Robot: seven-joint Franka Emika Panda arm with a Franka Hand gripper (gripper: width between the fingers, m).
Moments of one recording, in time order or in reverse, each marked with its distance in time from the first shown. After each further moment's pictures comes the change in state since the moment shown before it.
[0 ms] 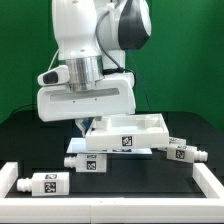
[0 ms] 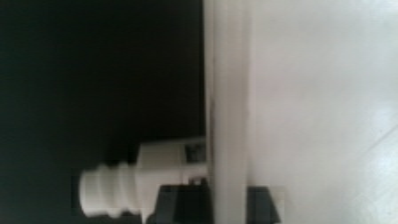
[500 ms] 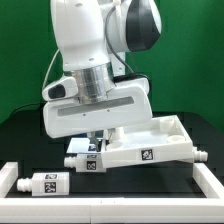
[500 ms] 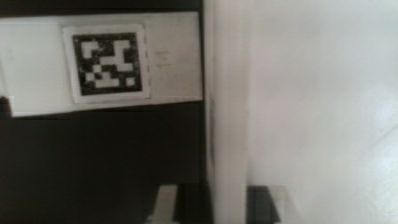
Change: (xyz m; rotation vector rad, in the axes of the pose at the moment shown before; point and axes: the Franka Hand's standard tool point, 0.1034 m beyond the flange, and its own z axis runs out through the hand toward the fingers) arm 0.038 -0.023 0.010 0.047 -0.052 -0.028
